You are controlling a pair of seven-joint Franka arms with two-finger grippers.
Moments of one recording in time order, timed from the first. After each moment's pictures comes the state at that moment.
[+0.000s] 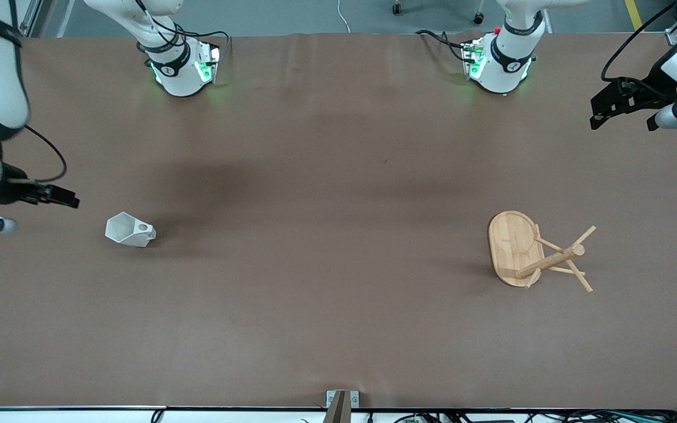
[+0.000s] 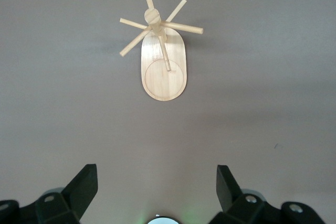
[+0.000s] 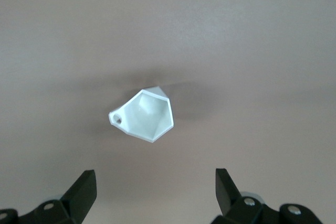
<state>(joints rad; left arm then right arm) 0.03 -0.09 -0.14 -1.57 0.00 1.47 -0.06 -0.10 0.15 -0.07 -1.90 0.02 1.96 -0.06</state>
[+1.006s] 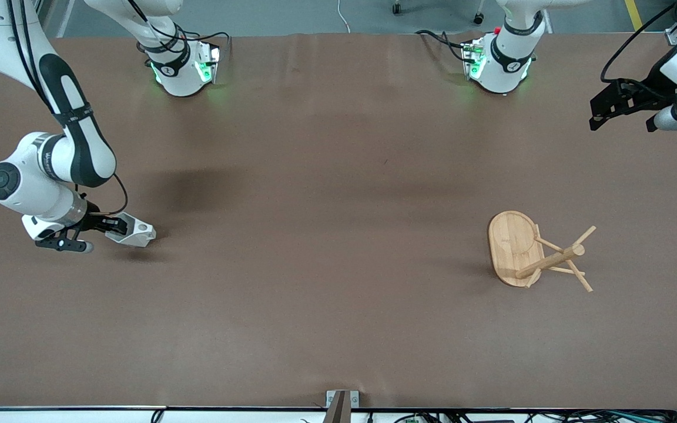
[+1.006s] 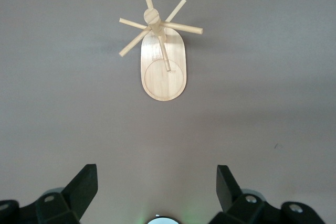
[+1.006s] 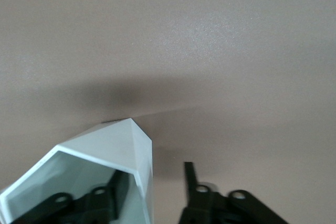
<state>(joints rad) 0.03 -0.08 -0.14 -1.57 0.00 1.47 -0.06 -0.11 0.36 -0.07 -2.15 0.02 2.48 -0.06</state>
